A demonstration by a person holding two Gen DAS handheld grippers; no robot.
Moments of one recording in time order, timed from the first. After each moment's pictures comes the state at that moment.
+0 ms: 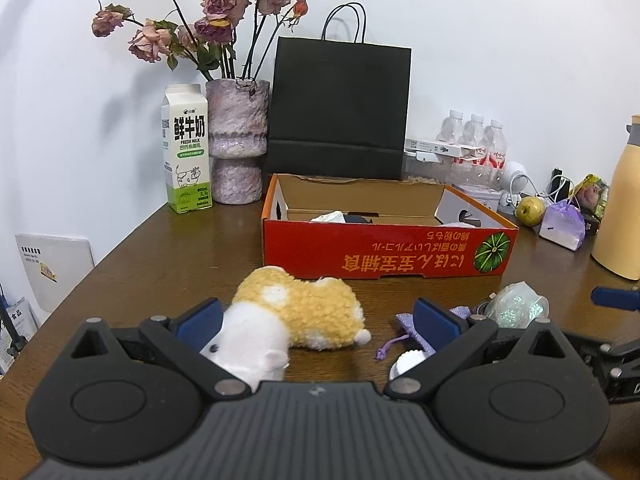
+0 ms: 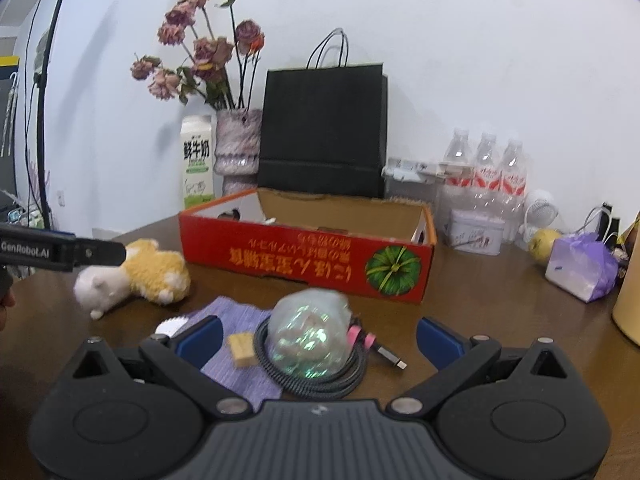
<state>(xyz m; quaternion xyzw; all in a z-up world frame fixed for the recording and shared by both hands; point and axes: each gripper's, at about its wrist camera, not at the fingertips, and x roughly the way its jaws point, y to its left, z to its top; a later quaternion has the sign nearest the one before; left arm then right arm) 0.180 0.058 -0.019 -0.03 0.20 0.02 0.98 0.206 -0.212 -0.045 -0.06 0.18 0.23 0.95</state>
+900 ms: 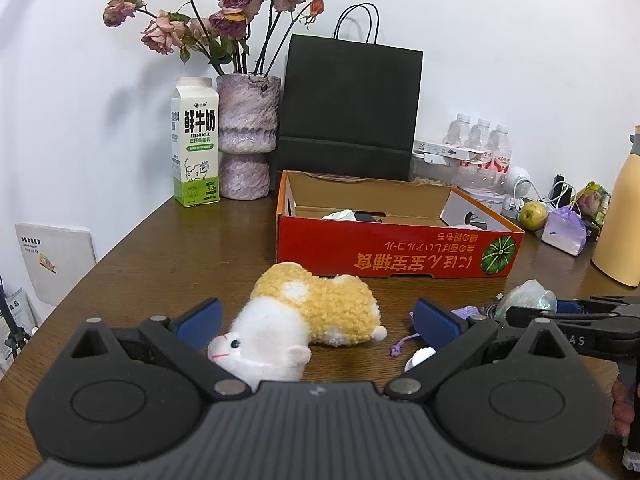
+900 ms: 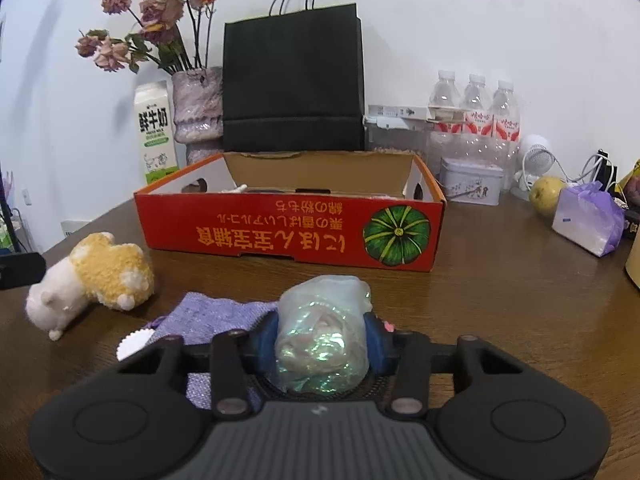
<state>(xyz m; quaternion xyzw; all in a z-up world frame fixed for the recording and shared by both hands) 0.178 0.073 -0.021 -0.05 0.21 0.02 0.98 0.258 -0.182 -0.059 -0.03 0.25 0.18 0.95</state>
